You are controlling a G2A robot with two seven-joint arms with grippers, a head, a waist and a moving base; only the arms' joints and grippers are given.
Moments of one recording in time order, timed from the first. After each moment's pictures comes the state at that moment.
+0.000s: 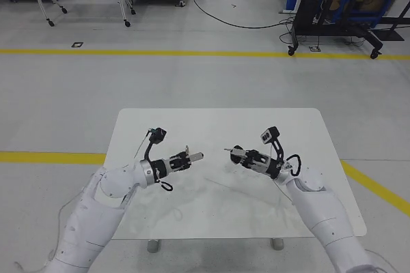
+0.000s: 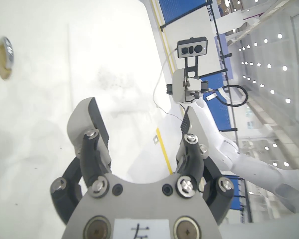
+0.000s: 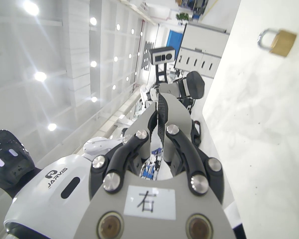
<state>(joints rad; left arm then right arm) 1.24 -1.13 -1.18 -1.62 0.17 -0.11 -0.71 -1.21 -1.23 1.31 -1.15 0.54 -0.44 1.06</state>
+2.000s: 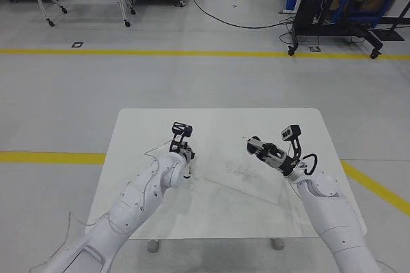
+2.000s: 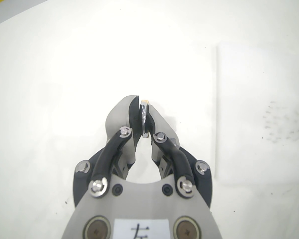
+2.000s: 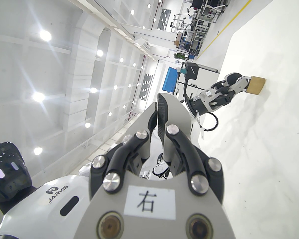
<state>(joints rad) 0.89 -1.33 -0.75 -1.16 1.01 0.26 -0.59 -1.26 -1.22 1.38 -1.22 0.54 -0.43 0.97</state>
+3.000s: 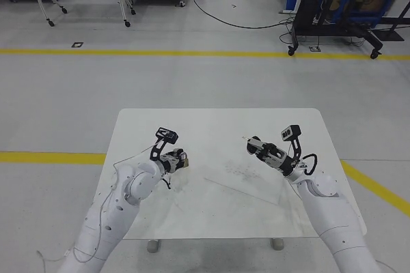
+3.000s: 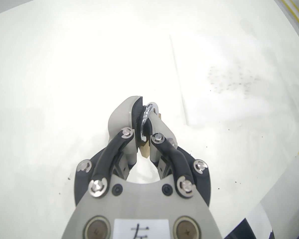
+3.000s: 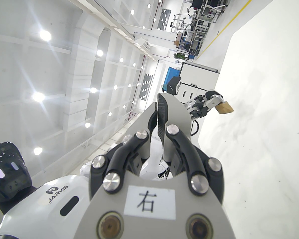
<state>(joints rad) 1.15 -1.23 -1.10 -1.46 0.92 -0.14 -0.68 -1.26 -1.22 1.38 -1.22 0.54 -0.43 0.97</state>
